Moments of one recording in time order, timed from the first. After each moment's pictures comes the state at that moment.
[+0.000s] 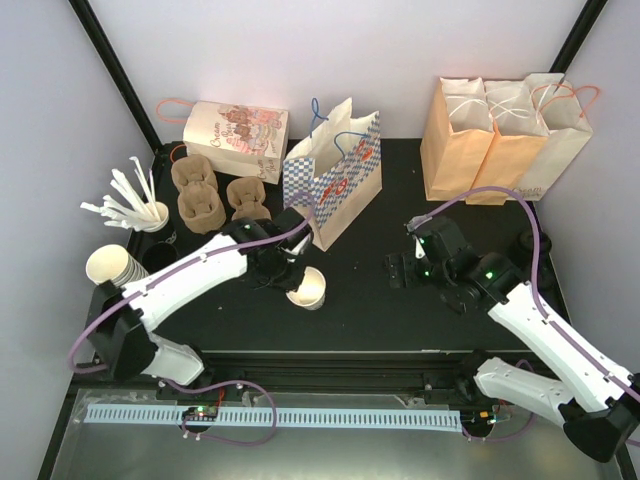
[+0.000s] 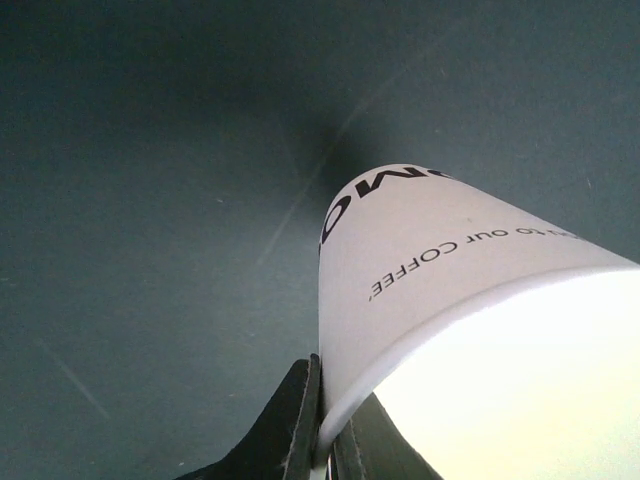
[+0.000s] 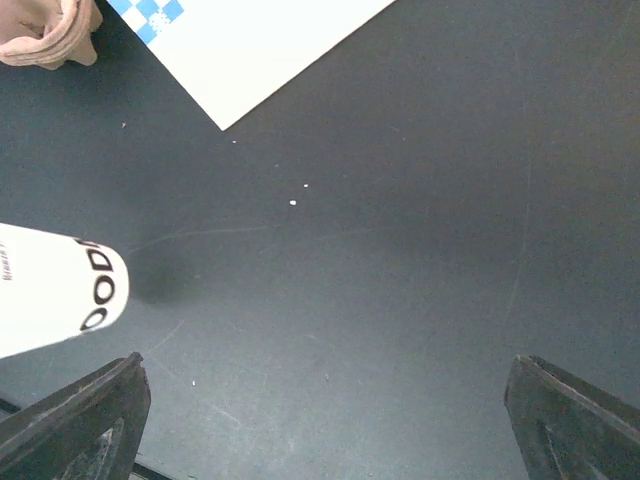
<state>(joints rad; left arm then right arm) -0.77 1.39 1.20 -1.10 0.01 -0.50 0.68 0.96 1.01 -0.92 0.09 0.40</state>
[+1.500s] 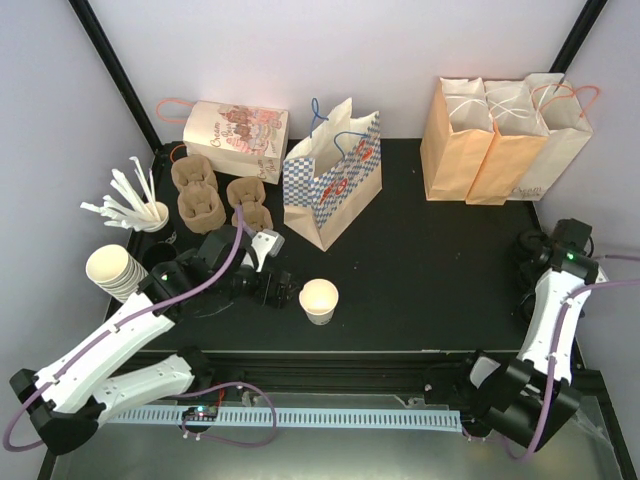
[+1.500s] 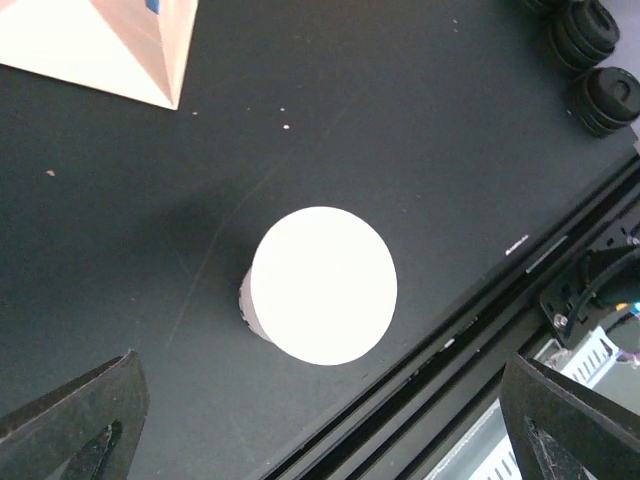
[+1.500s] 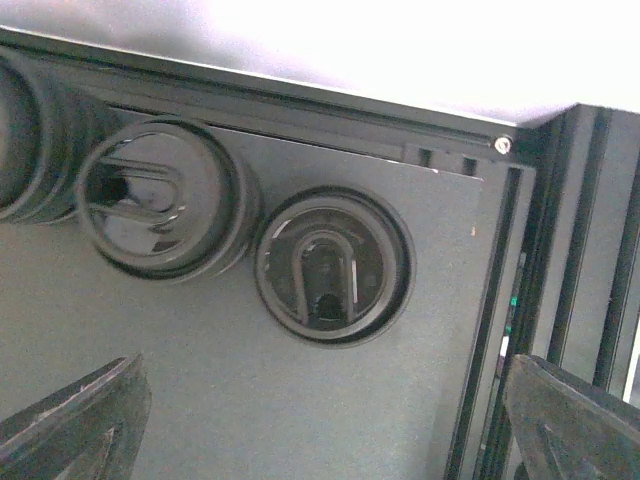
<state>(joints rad) -0.75 0.90 1.00 -0.88 0.16 -0.42 -0.49 1.05 0.96 -1.09 0.34 0.77</state>
